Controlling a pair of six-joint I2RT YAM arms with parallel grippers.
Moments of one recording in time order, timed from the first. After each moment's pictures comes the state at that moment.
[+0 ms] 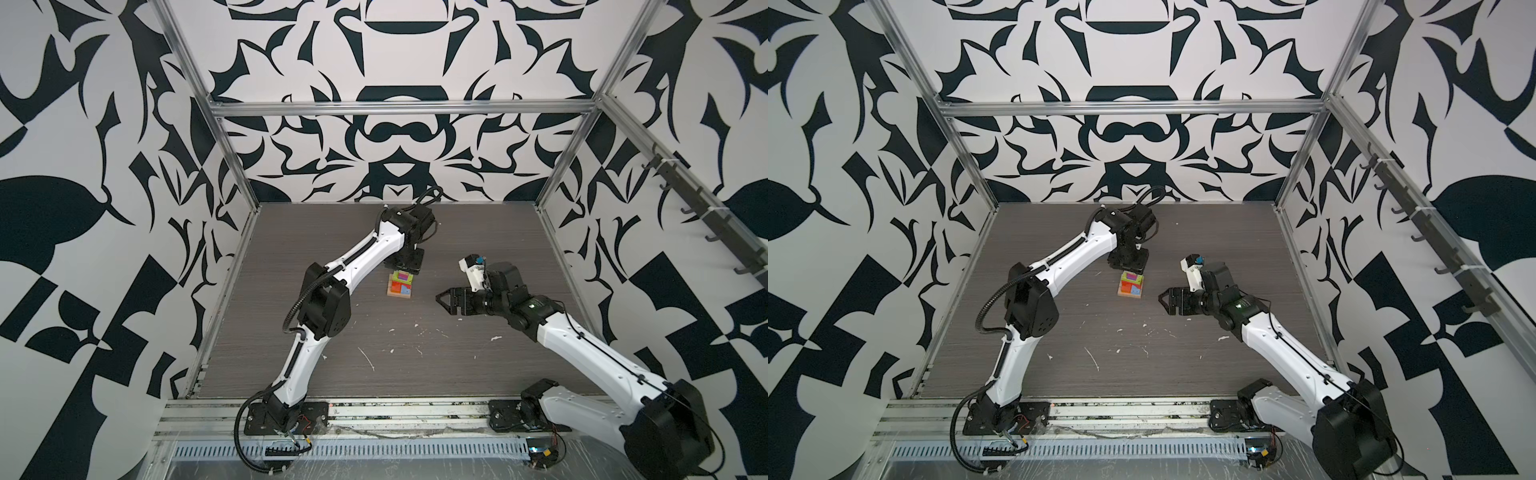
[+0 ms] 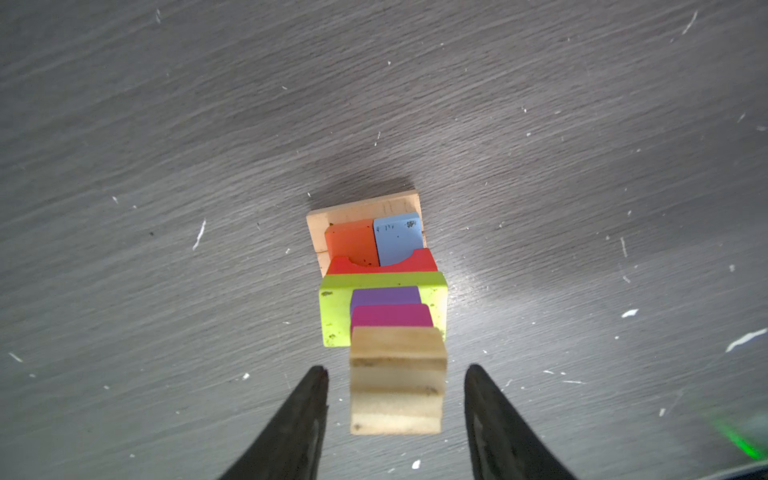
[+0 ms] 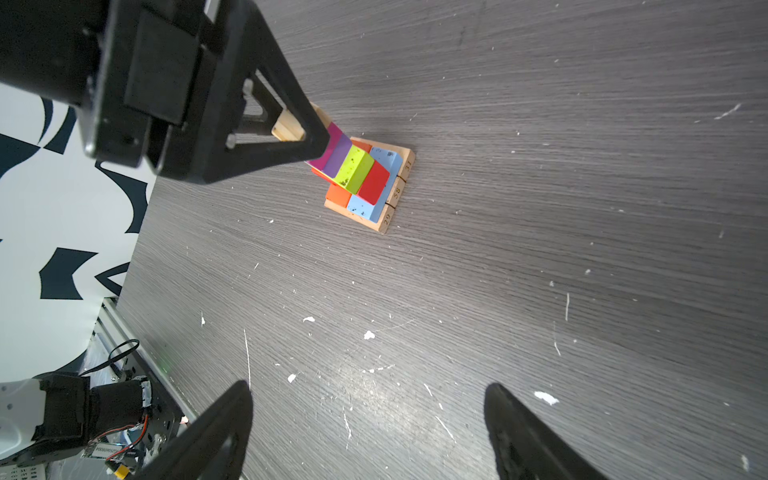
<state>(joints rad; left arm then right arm) -0.75 2.23 2.19 -1.32 -0.04 -0.39 0.45 1.07 0.70 -0.37 -0.38 0.44</state>
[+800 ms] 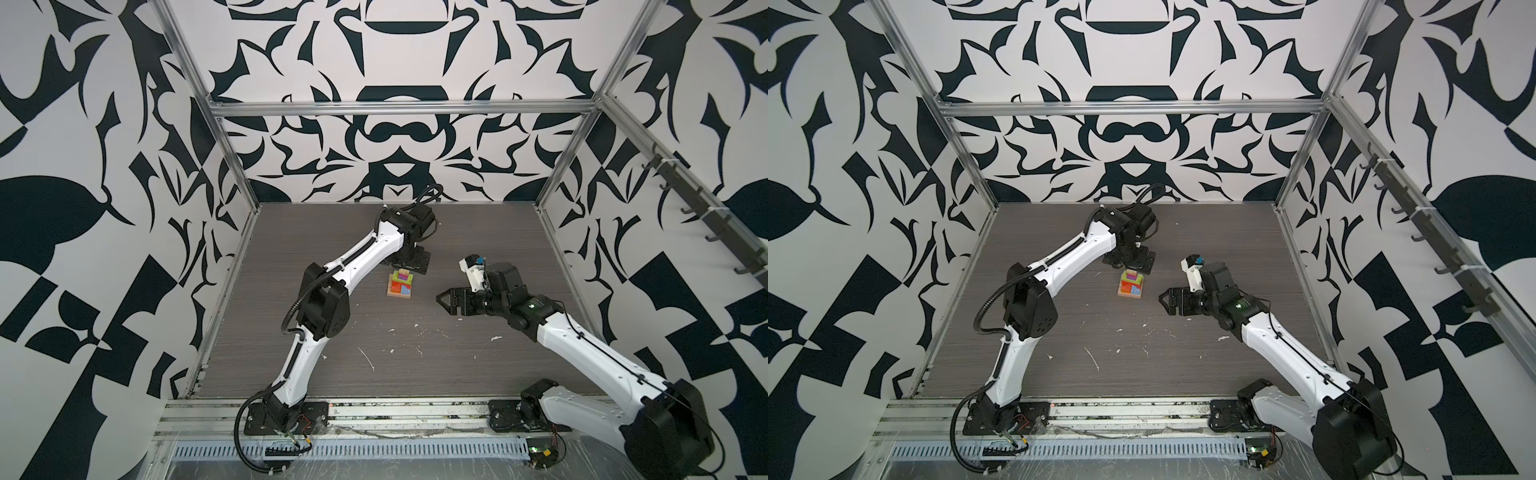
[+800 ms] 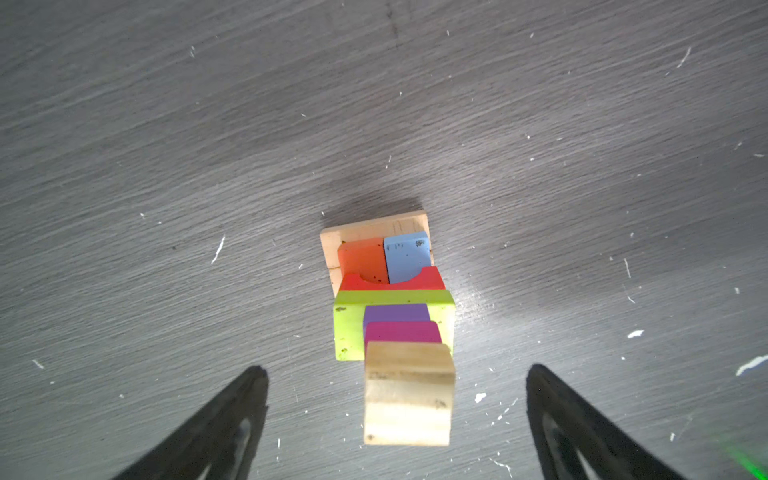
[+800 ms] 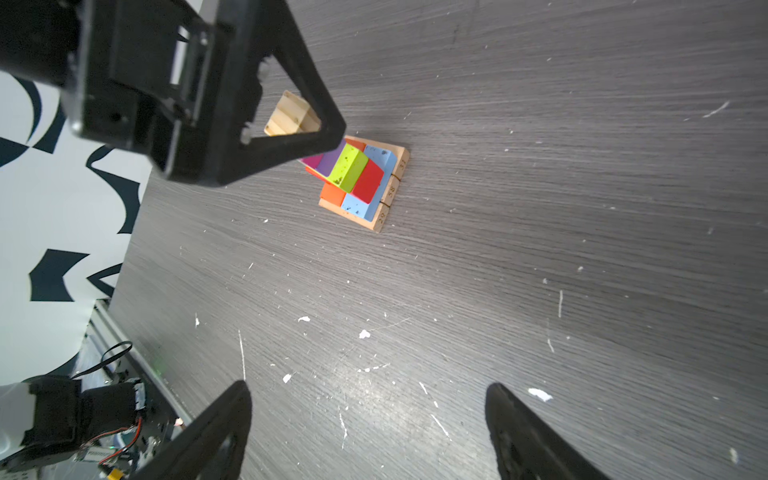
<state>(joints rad) -0.75 2.21 2.17 -1.28 -0.08 -0.39 0.45 1.08 0.70 -0.38 -0.35 0.44</state>
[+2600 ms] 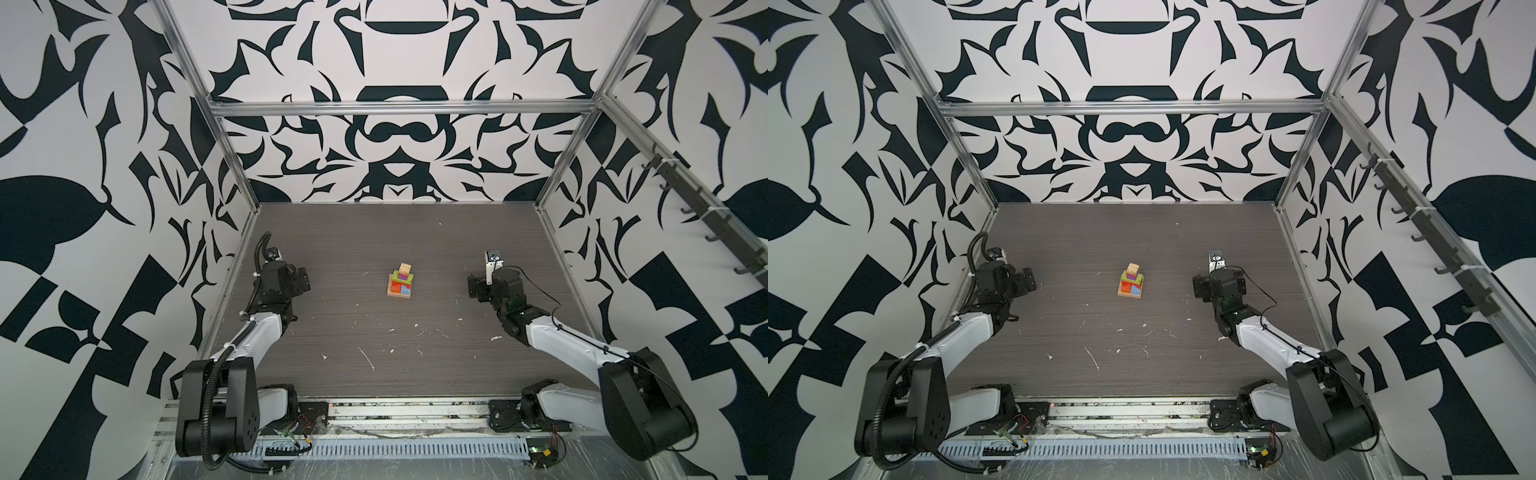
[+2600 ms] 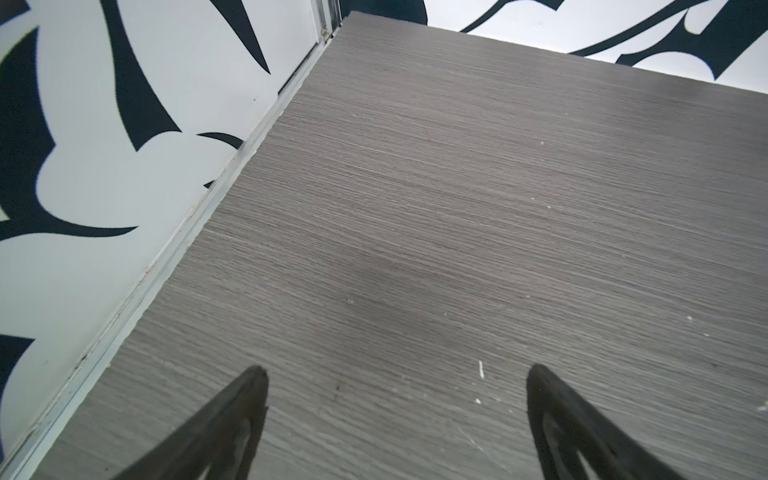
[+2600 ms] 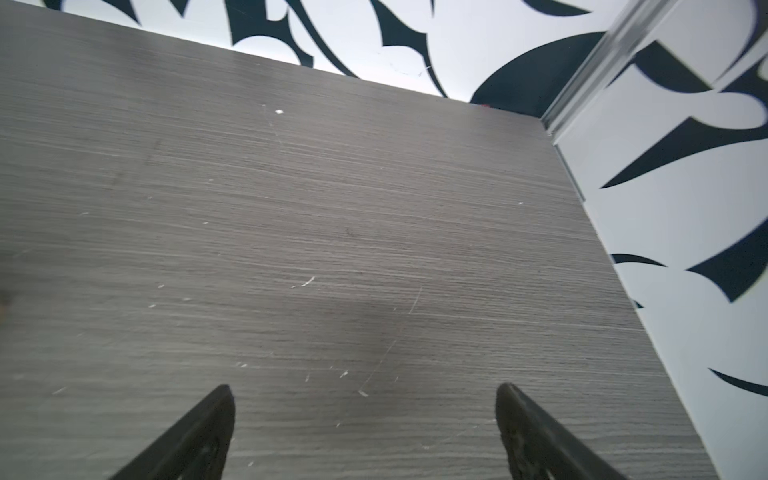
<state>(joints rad) 0.02 1.24 0.50 0.17 -0.20 -0.15 0.31 1.24 0.46 0.24 0.35 0.01</state>
